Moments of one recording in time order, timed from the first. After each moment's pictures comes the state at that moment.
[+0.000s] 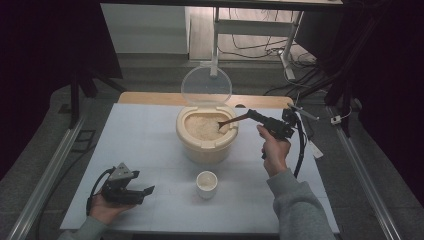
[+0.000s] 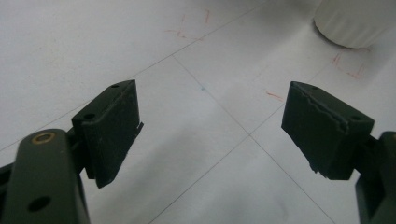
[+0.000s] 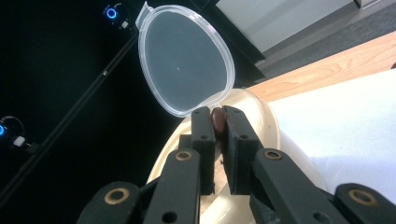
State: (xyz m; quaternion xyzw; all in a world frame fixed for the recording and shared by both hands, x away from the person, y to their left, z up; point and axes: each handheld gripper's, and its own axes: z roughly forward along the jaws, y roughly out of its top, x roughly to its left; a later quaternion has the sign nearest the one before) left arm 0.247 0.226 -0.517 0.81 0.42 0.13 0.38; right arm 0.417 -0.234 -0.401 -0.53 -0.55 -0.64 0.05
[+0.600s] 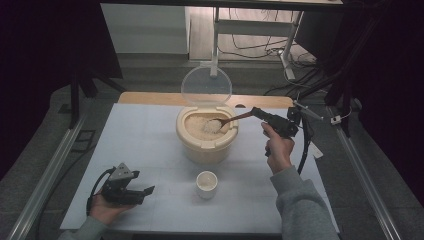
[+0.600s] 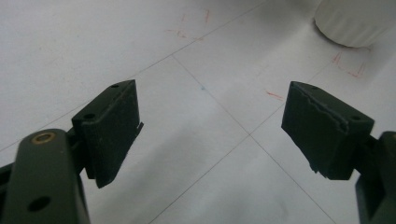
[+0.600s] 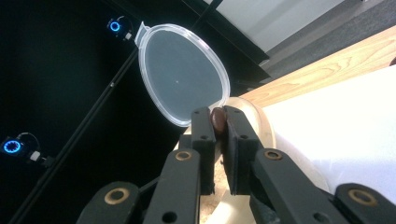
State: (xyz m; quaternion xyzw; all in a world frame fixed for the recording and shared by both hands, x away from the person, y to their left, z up) left arm 0.247 0.226 -0.517 0.81 0.42 0.13 0.38; right arm 0.423 -0.246 -0.399 -0.55 -0.53 -0.65 0.08
